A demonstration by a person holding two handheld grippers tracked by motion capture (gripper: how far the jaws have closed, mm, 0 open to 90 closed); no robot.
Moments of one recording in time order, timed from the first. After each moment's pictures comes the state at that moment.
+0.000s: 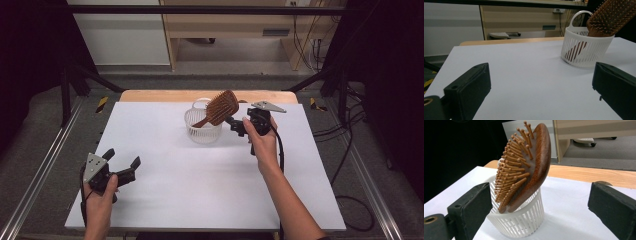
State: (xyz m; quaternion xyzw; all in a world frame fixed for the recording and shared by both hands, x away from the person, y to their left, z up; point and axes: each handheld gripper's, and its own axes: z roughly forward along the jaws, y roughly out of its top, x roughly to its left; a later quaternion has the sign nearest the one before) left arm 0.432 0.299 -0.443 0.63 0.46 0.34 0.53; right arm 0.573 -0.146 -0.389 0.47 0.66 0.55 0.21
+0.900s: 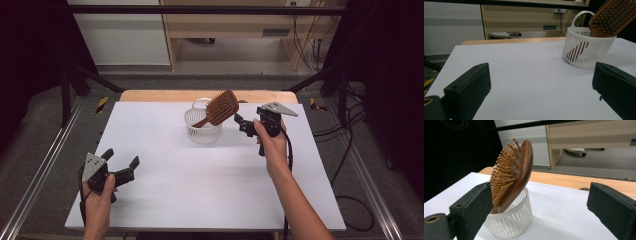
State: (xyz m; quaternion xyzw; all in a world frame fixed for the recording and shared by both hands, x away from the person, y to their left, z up) left arm 0.433 0.303 -0.443 0.63 0.46 0.34 0.53; right arm 0.557 -0.168 -0.380 0.47 0.65 0.55 0.25
